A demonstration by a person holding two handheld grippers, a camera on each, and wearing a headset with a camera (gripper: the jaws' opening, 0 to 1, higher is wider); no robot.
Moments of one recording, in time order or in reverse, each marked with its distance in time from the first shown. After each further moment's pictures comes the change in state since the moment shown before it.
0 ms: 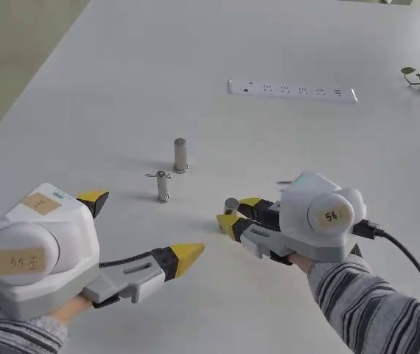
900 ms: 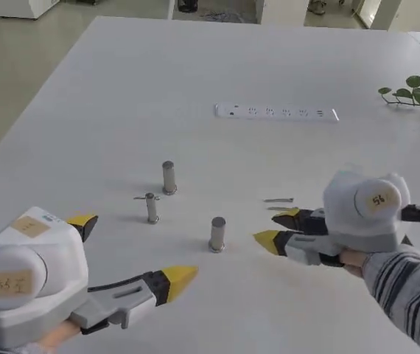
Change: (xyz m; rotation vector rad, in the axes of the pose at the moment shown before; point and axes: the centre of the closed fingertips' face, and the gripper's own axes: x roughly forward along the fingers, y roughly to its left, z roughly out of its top) left arm -0.009 -0.013 0.007 0.004 0.007 -0.008; right arm -0.060 -0.062 -0.012 0.000 0.153 -0.010
